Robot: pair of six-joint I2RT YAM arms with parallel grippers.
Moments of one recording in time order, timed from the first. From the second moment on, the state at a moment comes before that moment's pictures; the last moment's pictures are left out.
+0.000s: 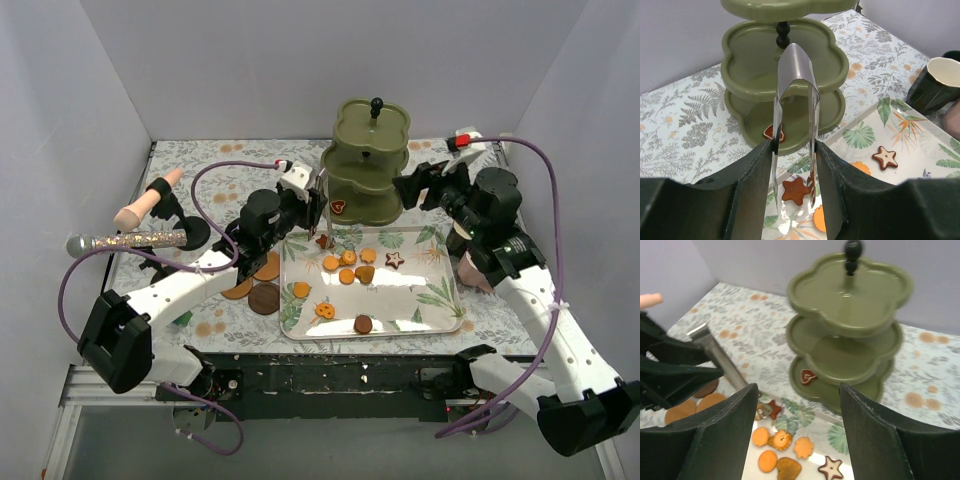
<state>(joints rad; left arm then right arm) -0.69 1.35 0.92 0.33 -0.07 -0.04 0.37 0.95 1.06 -0.16 -0.13 0.15</state>
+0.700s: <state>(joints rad) -0.69 1.22 0.87 0.28 0.03 0.03 0.74 1.29 1.26 -0.09 -0.16 0.14</state>
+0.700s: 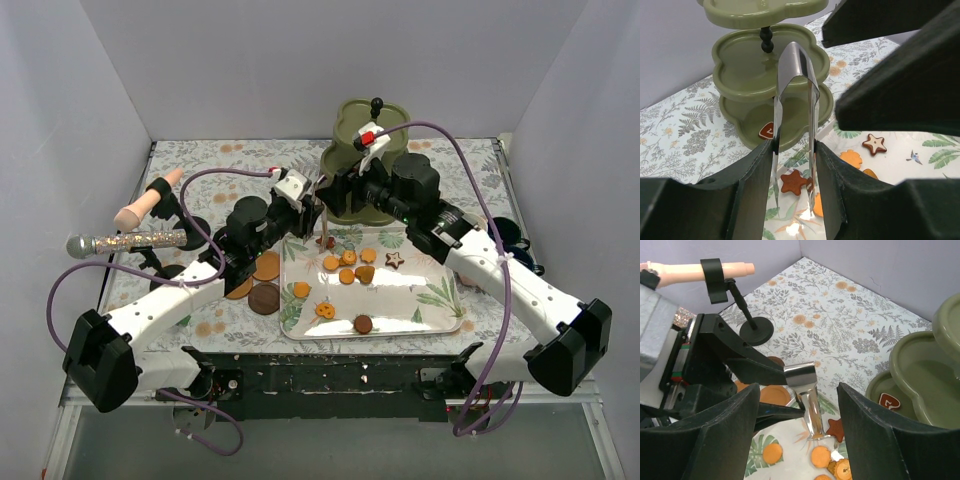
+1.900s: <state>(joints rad) -0.69 1.21 0.86 0.28 0.04 0.04 0.76 1.40 1.31 -0.06 -0.17 0.08</state>
